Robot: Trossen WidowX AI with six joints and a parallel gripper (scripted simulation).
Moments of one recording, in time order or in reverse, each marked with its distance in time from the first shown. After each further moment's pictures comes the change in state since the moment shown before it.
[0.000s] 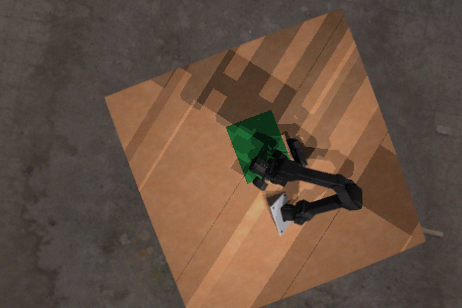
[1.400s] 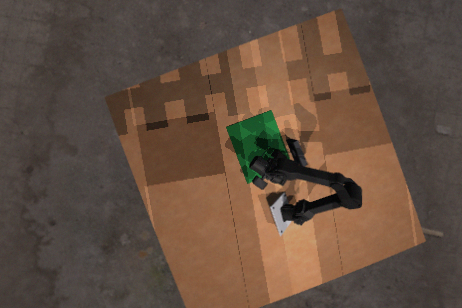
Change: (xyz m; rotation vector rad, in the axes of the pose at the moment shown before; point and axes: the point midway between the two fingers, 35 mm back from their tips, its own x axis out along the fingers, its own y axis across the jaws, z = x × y) arm 0.015 0.000 0.000 -0.001 0.003 -0.001
